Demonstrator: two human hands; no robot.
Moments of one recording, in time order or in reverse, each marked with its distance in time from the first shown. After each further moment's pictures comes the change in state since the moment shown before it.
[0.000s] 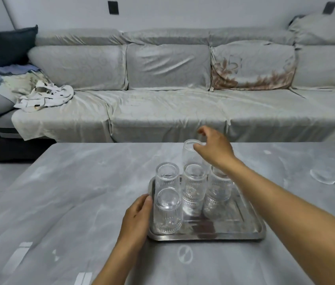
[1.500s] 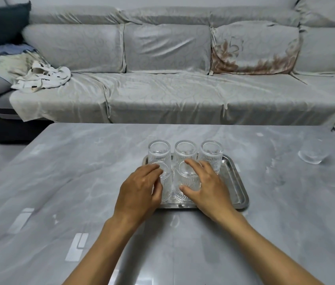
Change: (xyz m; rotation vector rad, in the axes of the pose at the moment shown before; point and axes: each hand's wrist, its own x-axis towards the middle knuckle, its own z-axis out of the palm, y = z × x) left_hand -0.025 0.013 0.017 0.864 0.082 0.840; right_hand -0.165 0.031 0.032 0.055 -0.072 -0.095
